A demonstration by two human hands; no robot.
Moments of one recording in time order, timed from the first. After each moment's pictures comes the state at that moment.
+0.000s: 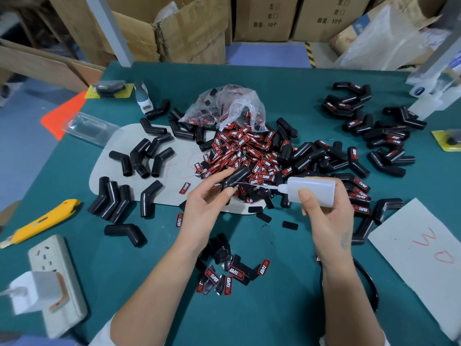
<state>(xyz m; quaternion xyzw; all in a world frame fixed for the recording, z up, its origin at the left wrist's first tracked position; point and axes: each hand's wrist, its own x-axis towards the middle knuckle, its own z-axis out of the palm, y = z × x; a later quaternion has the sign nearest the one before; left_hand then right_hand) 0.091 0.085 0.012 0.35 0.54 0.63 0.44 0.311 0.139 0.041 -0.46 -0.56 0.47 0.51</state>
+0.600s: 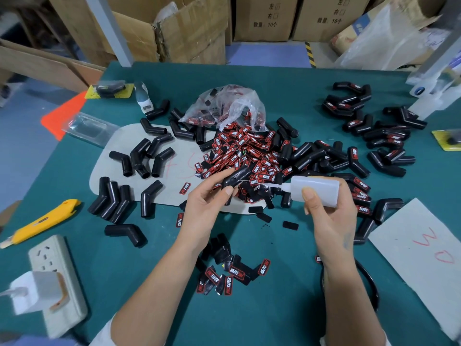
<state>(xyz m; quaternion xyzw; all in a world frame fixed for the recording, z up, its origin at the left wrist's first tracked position) 0.086 0.085 0.003 0.34 0.57 0.60 0.44 0.312 0.138 0.041 -0.46 -0.55 0.47 0.51</state>
